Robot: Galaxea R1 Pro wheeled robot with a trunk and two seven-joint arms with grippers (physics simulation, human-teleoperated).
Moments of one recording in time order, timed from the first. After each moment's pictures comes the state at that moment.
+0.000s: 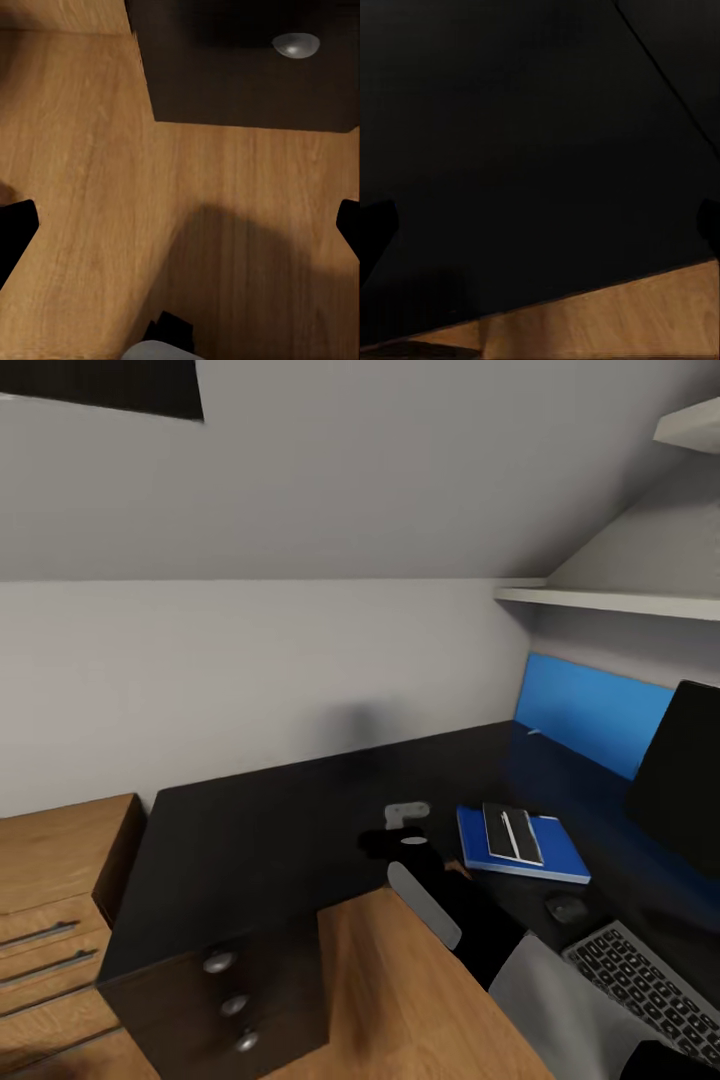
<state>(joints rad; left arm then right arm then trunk) 0.05 -0.03 0.22 -0.55 0.18 -0.26 0.09 -0.78 0.05 0.72 -1.06 -0.72 0.55 -0.61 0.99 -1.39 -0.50</state>
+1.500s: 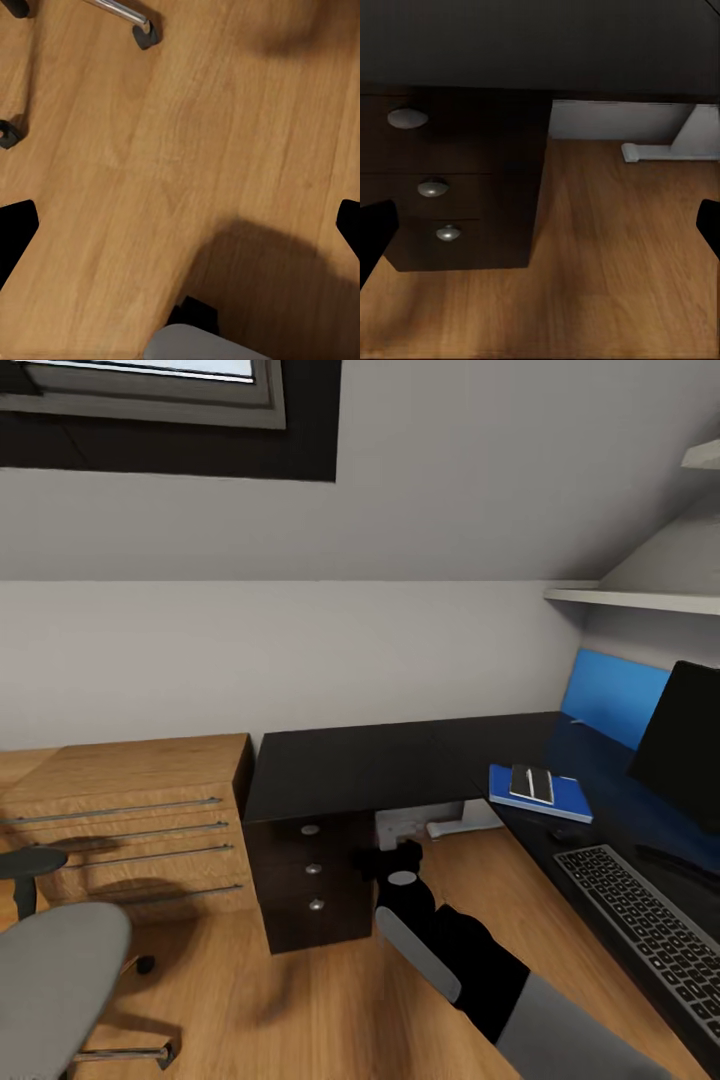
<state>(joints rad) 0.05 0.00 0.22 -0.49 0.18 -0.26 0.09 -0.68 0.03 0.84 -1.18 -0.67 0.47 -0.75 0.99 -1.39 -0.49</state>
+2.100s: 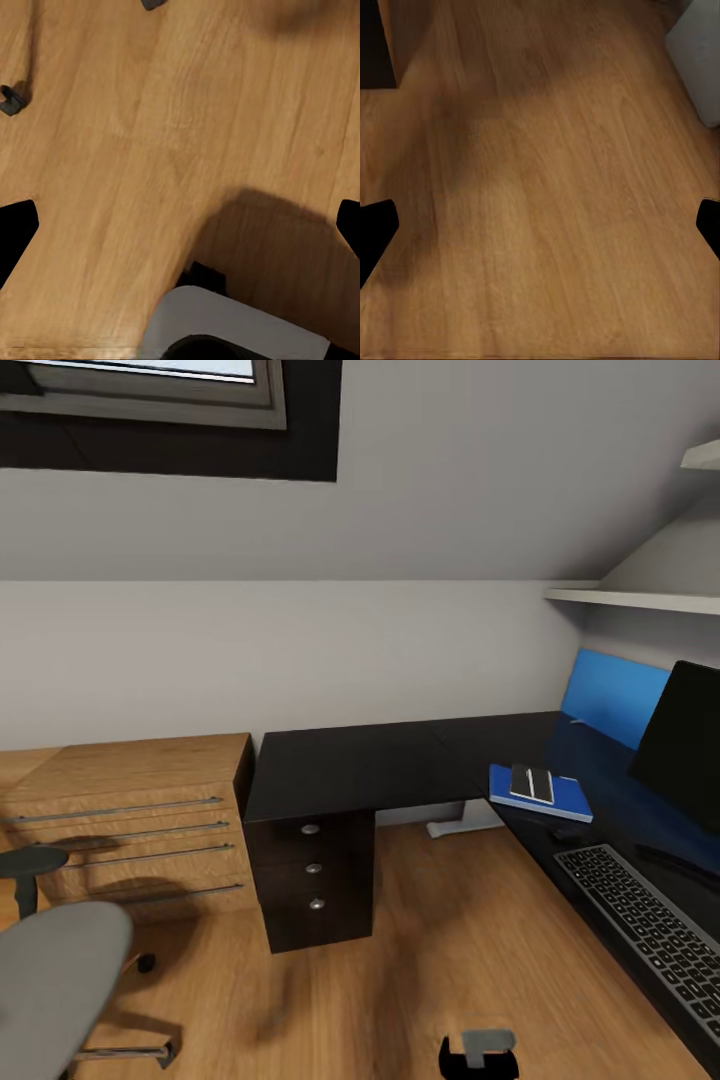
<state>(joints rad) 0.05 0.01 0.22 -0.42 0.18 -0.26 0.08 -0.38 0.07 0.86 -0.23 -0.58 -0.35 -0.56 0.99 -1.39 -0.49</state>
